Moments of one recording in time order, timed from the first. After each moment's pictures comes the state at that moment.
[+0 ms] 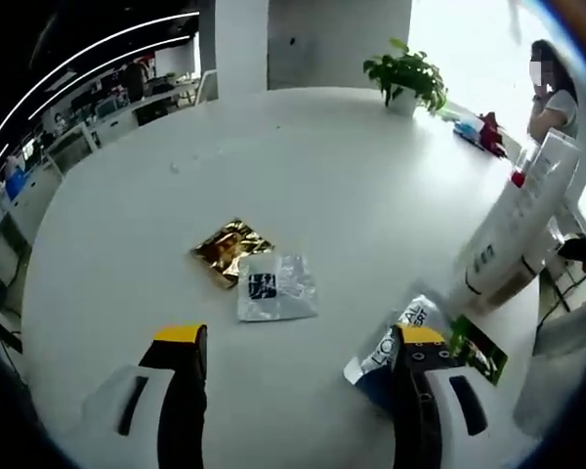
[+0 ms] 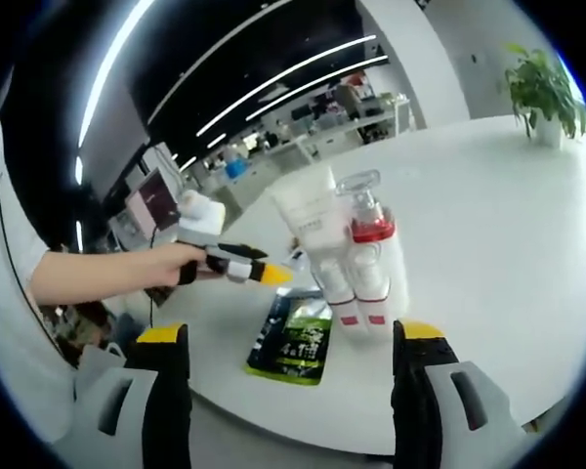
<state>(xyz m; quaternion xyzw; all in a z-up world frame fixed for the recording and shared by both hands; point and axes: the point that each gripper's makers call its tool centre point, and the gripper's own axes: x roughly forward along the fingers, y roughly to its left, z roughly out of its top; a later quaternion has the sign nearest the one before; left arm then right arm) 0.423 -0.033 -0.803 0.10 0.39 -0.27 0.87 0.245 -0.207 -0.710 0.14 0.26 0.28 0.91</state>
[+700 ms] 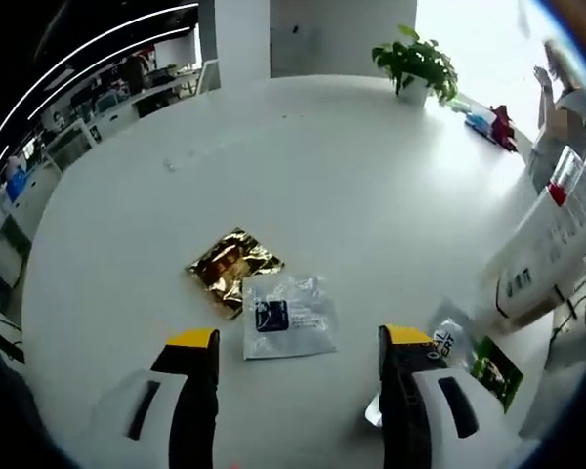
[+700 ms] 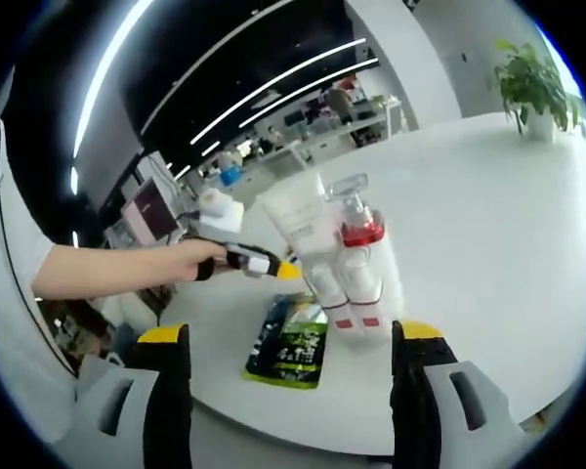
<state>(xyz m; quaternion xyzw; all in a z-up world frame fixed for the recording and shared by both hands) 0.455 -0.043 -0.816 0.11 0.41 -0.26 0.87 0.248 -0.212 -0.708 0.16 0.26 0.27 0.91</state>
